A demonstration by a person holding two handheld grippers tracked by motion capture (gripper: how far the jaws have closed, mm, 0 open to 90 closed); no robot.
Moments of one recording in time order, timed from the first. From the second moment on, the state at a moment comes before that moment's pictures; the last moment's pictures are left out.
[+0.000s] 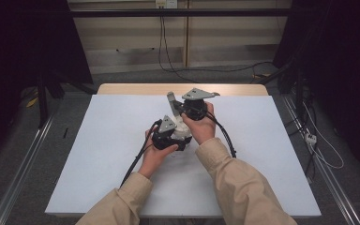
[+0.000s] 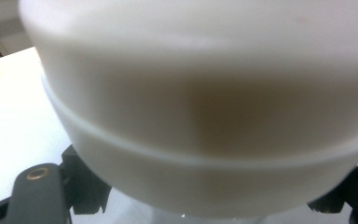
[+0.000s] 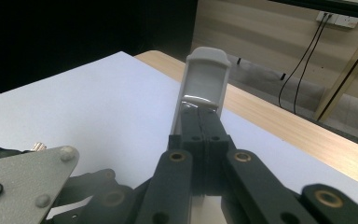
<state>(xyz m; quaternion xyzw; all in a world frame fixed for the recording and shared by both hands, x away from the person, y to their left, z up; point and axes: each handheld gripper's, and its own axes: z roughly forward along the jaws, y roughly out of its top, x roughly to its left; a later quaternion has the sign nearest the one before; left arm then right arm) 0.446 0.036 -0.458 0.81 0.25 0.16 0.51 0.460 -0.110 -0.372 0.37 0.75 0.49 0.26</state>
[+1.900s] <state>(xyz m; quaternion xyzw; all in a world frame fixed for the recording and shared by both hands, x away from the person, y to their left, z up) 0.445 0.036 -0.458 0.81 0.25 0.16 0.50 0.466 -0.106 -0.382 0.38 0.75 0.49 0.25</state>
